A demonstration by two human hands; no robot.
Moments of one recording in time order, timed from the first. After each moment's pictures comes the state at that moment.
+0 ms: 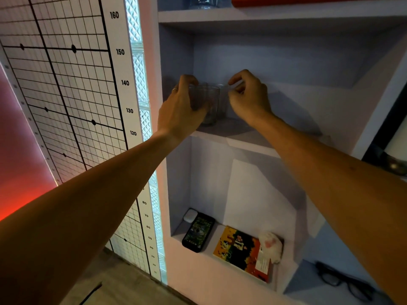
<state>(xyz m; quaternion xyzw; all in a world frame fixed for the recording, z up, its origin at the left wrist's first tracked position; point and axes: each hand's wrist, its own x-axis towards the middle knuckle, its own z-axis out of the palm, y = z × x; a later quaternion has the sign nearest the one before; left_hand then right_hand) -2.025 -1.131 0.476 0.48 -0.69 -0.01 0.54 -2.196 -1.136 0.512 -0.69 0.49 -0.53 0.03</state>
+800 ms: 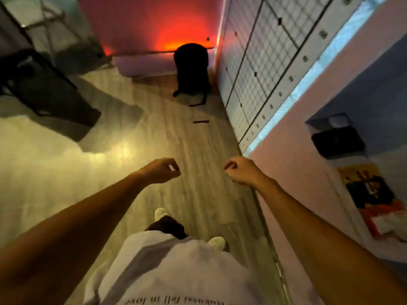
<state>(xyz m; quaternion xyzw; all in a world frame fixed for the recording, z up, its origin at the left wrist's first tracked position) -1.830 -0.730 0.041 0.82 -0.30 -0.45 0.18 -2.019 -0.927 0.070 -0.83 0.39 0.14 0.37</state>
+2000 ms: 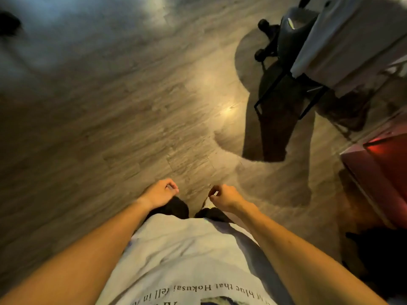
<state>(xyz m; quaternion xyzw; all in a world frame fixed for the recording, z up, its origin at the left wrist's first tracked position) -1.416 -0.181 -0.061 0.76 0.35 -0.30 0.46 -1.293 -0.383 -0.035 -0.82 -0.16 0.52 0.14</state>
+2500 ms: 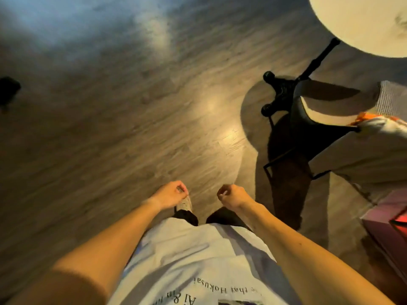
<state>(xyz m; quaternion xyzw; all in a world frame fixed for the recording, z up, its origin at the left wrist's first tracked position) -1.032 0.073 -0.049 0.79 0.29 -0.30 0.45 -0.919 -0.129 -0.031 -0.84 -0.13 0.50 0.16</state>
